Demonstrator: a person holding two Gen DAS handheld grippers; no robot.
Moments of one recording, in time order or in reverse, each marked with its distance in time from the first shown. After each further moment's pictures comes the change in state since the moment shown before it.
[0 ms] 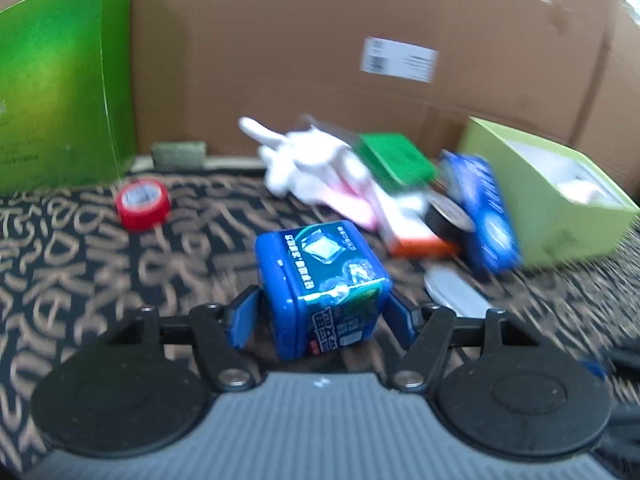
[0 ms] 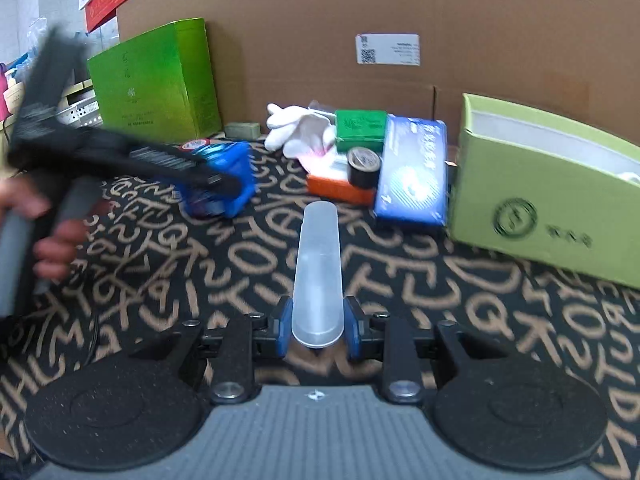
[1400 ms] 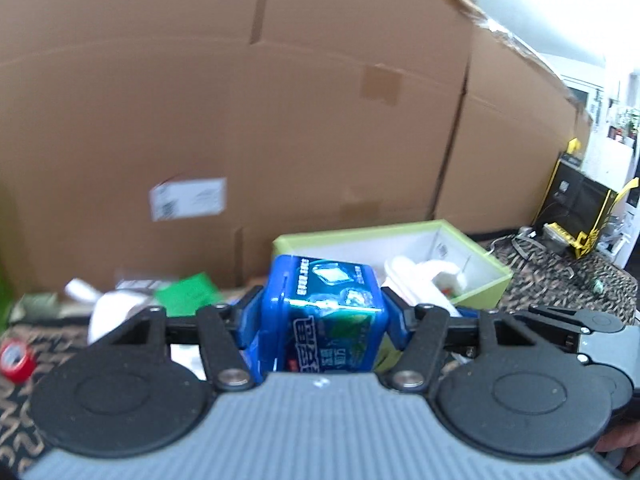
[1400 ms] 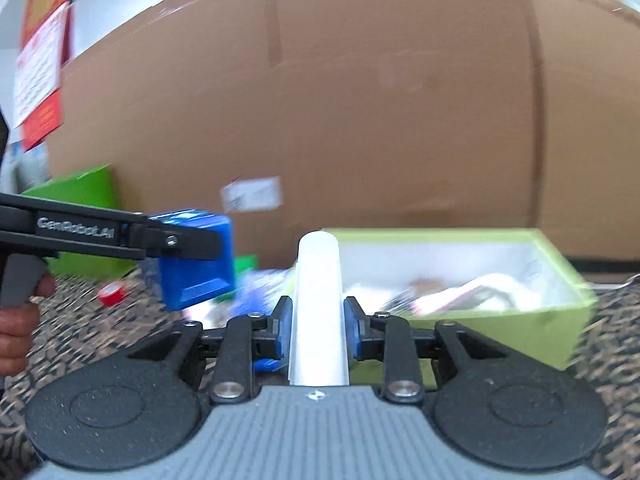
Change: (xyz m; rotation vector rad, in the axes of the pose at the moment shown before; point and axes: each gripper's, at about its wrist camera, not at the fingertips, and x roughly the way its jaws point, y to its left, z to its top) left arm -0.021 -0.151 0.095 0.167 -0.191 -0.244; right arm -0.067 -0.112 0.057 0.148 -0.322 -0.223
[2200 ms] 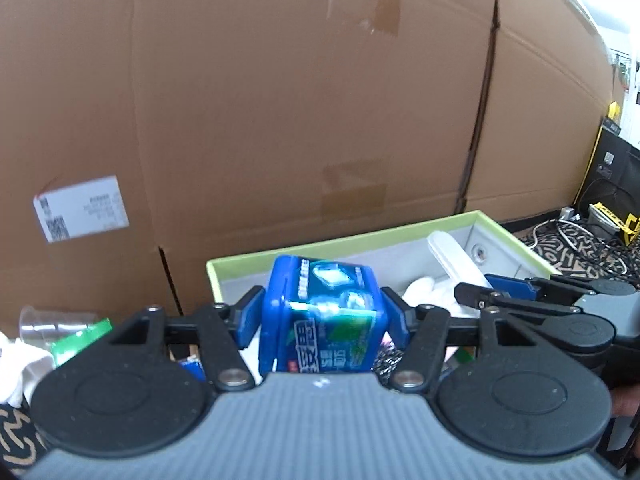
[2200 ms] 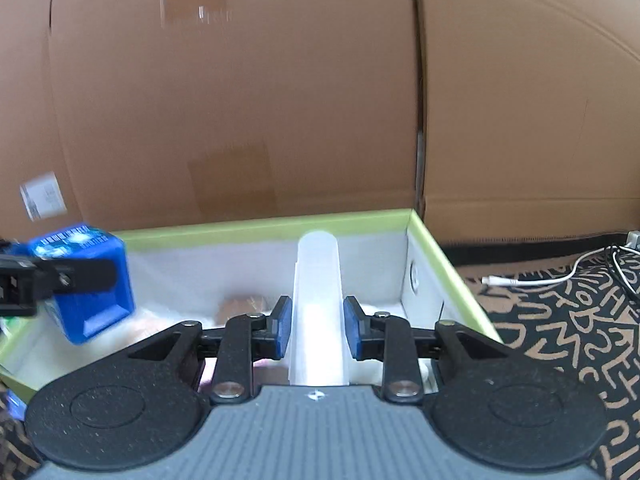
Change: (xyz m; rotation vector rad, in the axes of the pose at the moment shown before) left arm 0.147 -0.042 0.006 0.043 0.066 0.084; right arm 0.125 -0.113 -0.009 0.029 0.143 -0.236
